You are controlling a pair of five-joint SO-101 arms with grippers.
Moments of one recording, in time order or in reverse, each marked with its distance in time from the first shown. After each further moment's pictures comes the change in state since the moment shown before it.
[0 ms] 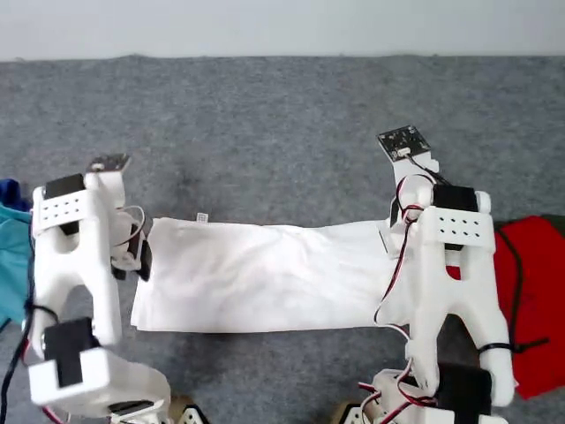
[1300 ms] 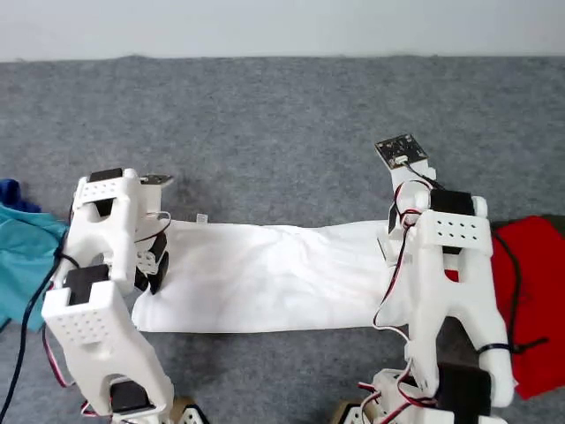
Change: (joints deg) left arm 5.7 25.7 -13.6 3.7 -4.5; right arm 0.0 -0.4 2.8 -0.3 0.0
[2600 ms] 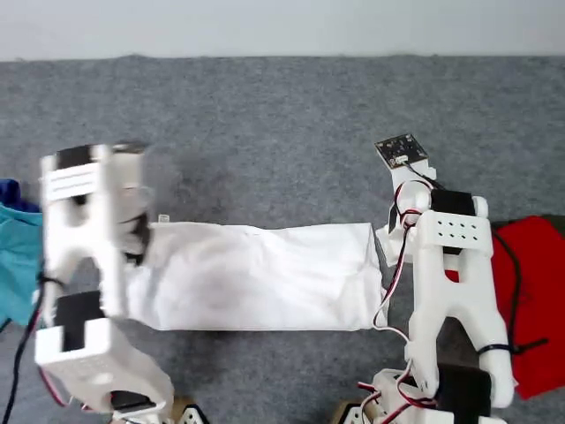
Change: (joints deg) left arm 3.5 -17.6 -2.9 7.4 0.0; right arm 0.2 -0.1 0.0 0.0 0.1
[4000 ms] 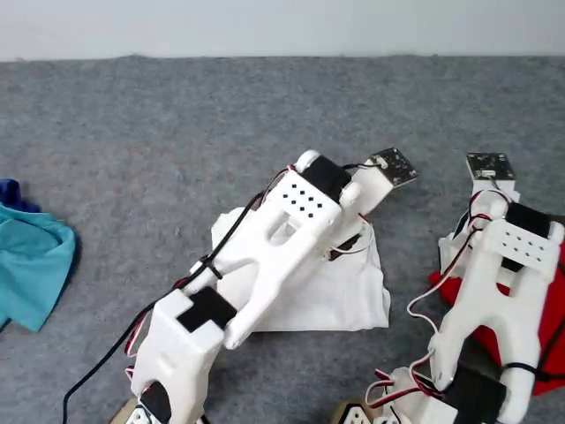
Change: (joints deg) left arm 49.5 18.3 -33.8 0.2 6.5; right arm 19.7 0.0 -1.7 4.4 0.0
